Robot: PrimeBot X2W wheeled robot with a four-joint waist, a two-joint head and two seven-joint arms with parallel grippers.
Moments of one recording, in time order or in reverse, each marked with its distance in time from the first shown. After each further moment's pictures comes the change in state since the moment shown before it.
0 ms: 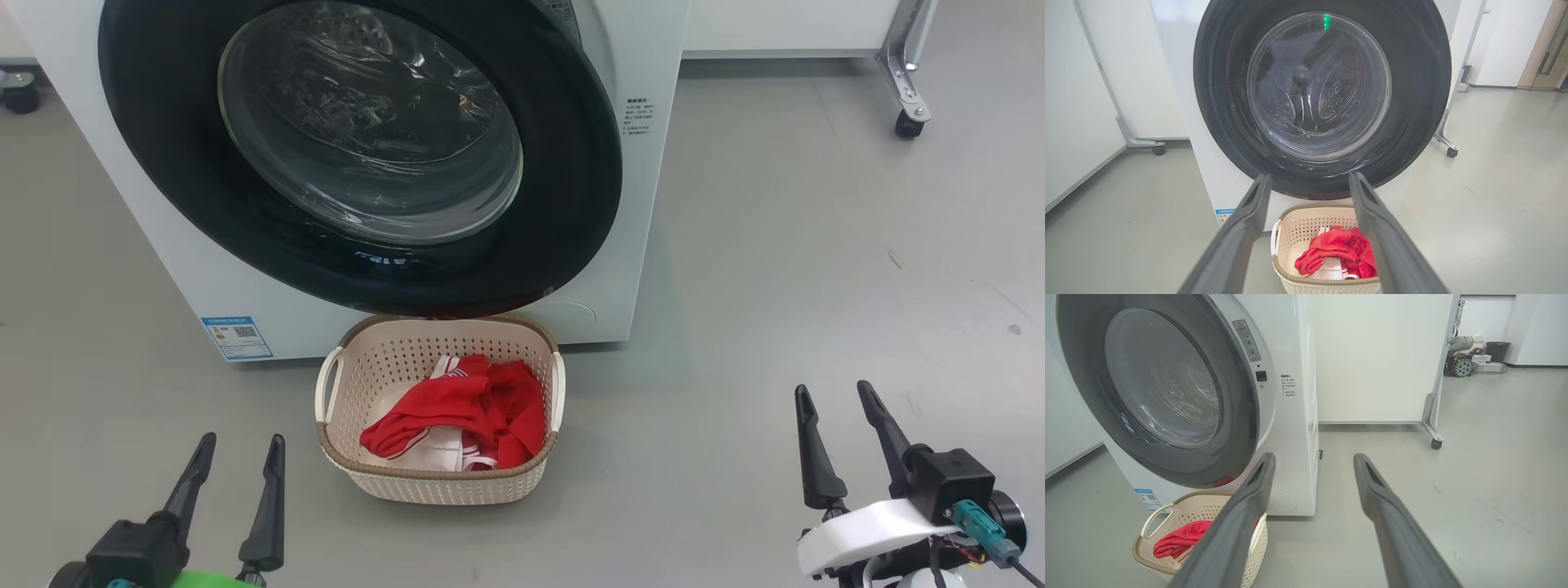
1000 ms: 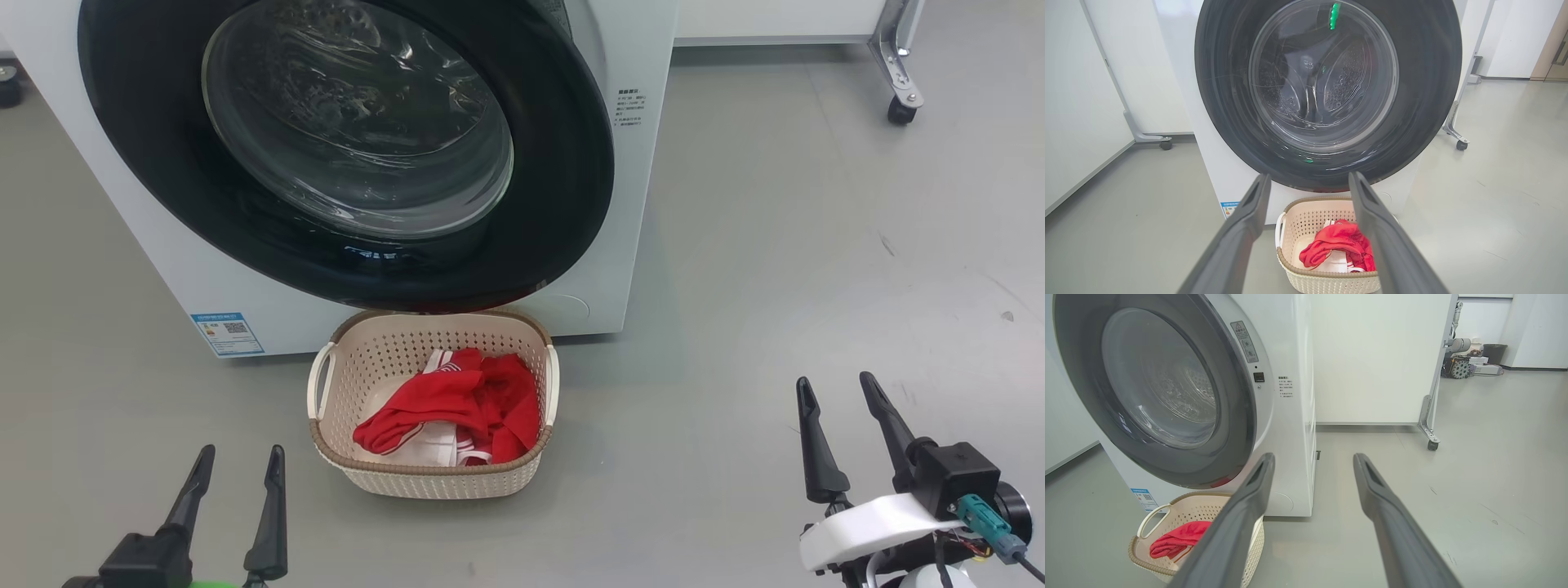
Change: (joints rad) left arm 0.010 -0.020 -0.005 0.030 0.035 0.052 -0.035; right arm 0.006 -0.010 0.002 -0.048 -0.006 -0.008 0.021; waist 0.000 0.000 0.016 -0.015
